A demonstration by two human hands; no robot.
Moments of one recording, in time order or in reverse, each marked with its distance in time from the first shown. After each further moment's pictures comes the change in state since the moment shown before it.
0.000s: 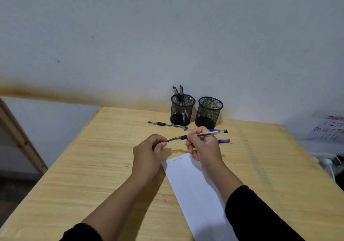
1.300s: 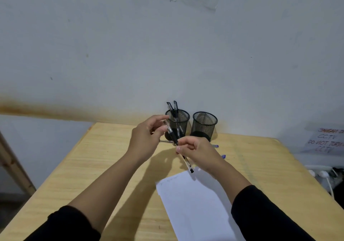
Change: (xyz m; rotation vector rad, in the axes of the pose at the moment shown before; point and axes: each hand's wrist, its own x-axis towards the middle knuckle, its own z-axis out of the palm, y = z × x) left_hand 0.065 0.051 -0.012 -0.120 -0.131 0.201; right_hand 0.029 -0.030 -0.013 -0.441 -0.280 -0.039
